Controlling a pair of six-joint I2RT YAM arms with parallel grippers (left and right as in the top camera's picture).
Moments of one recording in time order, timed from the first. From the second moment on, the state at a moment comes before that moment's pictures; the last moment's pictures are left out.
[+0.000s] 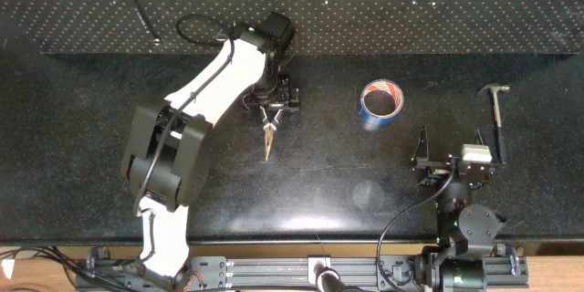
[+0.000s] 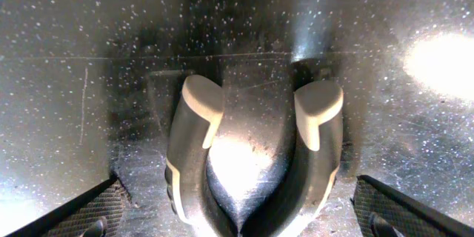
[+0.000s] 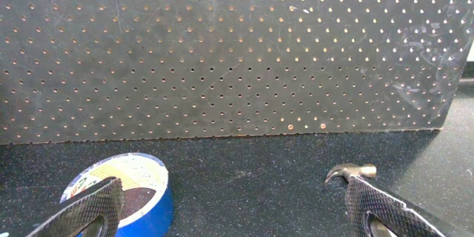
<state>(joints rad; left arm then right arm) -0.43 2.14 1.62 -1.10 0.10 -0.45 -0.07 0.01 0.01 -0.07 0.02 -0.03</state>
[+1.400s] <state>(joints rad) -0.34 1.40 0.94 0.26 -0.42 -0.27 -0.07 0.01 0.01 -0.07 0.02 -0.03</state>
